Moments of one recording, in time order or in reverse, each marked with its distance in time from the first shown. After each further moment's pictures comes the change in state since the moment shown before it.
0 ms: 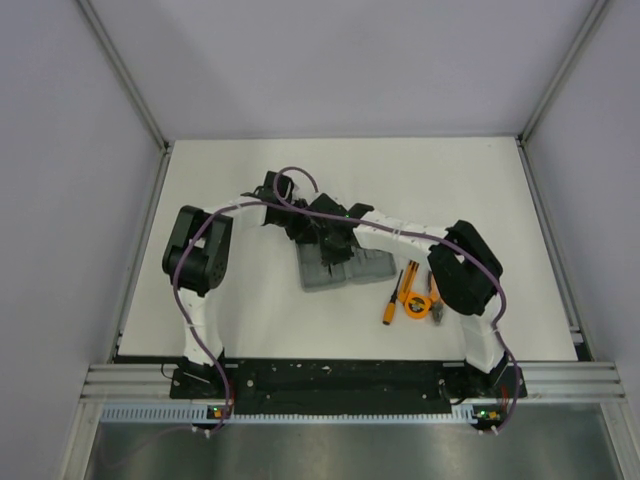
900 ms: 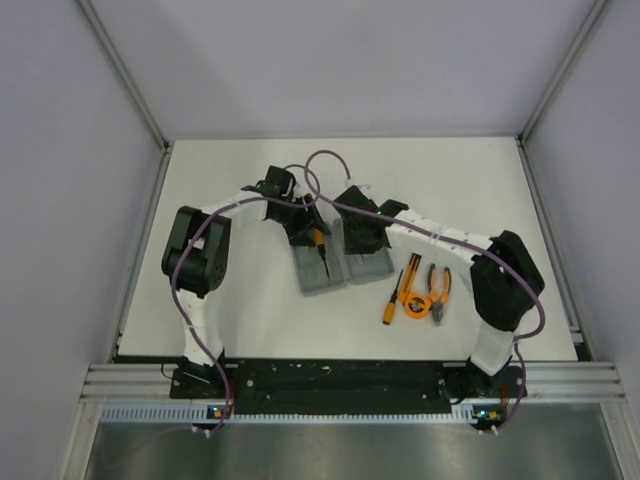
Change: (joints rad) left arm -0.008 -0.010 0.065 -0.130 -0.025 0.051; right arm -0.055 -0.194 -0.124 -0.002 0.114 0.034
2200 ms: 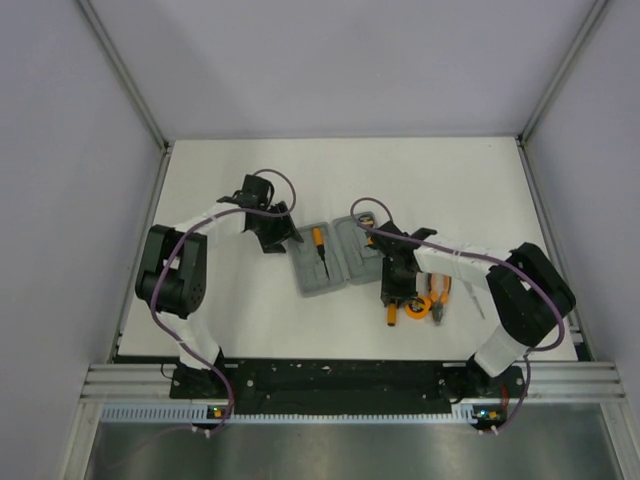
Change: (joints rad) left arm 0.074 -0.226 -0.212 -0.039 -0.229 0.083; right arm -0.129 -0.210 -0.452 -0.100 -0.209 0.134
